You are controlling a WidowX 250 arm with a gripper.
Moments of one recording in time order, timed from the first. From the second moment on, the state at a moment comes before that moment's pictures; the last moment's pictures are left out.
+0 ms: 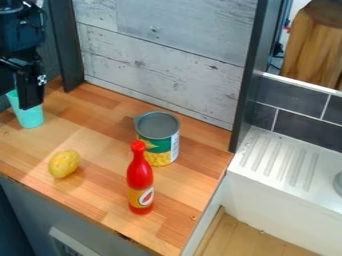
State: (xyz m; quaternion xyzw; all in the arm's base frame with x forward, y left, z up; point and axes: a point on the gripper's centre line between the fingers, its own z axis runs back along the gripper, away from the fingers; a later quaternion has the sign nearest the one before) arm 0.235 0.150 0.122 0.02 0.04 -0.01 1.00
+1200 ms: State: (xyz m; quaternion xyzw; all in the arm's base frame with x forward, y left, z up) arm 0.254 0.116 0.049 0.02 0.11 -0.10 0.99
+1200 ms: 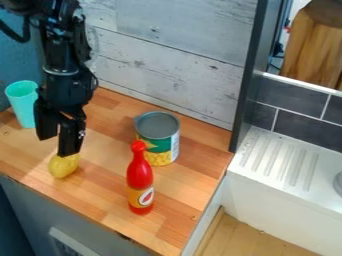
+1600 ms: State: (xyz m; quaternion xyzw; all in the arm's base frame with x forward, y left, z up) arm 0.255 0.111 0.024 0.03 0.14 -0.10 0.98
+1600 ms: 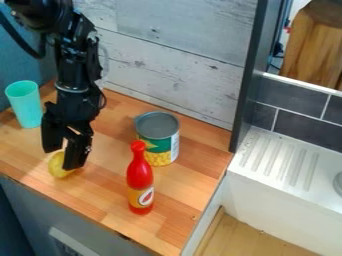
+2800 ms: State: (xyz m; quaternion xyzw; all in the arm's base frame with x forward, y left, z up) arm 0.241 0.114 0.060 0.02 0.14 -0.07 0.99
